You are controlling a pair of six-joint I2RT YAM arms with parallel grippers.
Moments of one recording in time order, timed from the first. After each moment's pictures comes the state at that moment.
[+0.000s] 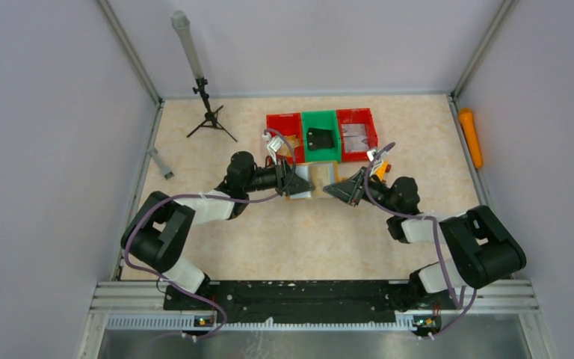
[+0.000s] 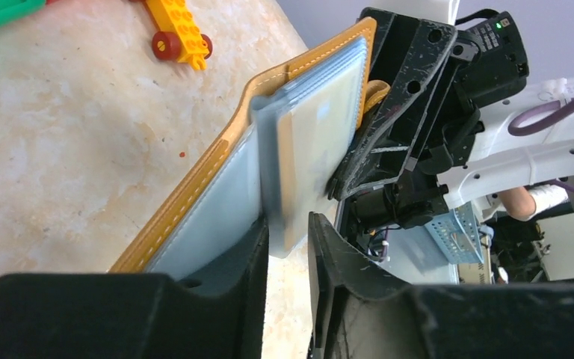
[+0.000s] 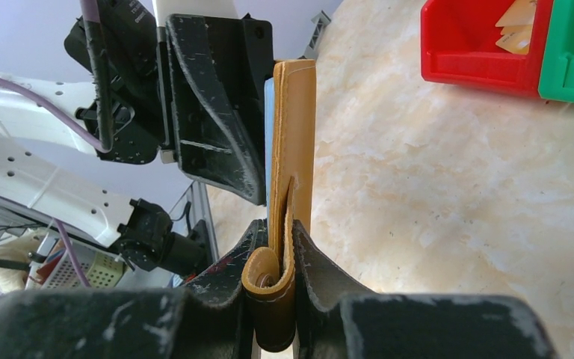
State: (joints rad) left arm -0.51 1.58 0.67 0.79 0.81 -0.79; right arm 0.39 1.42 0.31 1.21 -0.71 0.85
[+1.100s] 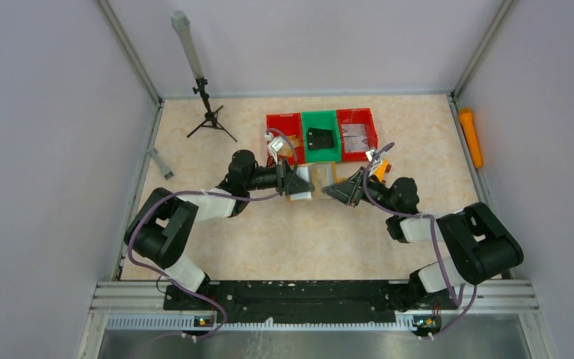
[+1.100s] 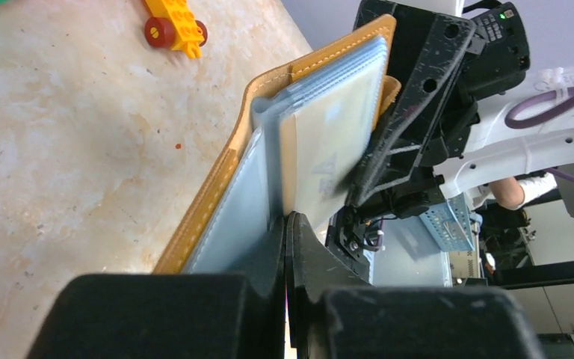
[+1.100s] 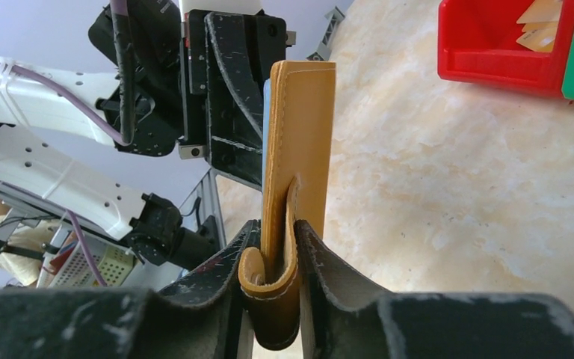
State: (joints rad) left arm -0.50 1.62 0.69 0.81 0.87 -0.81; right arm 0.39 1.45 0.31 1.26 -0.73 0.87
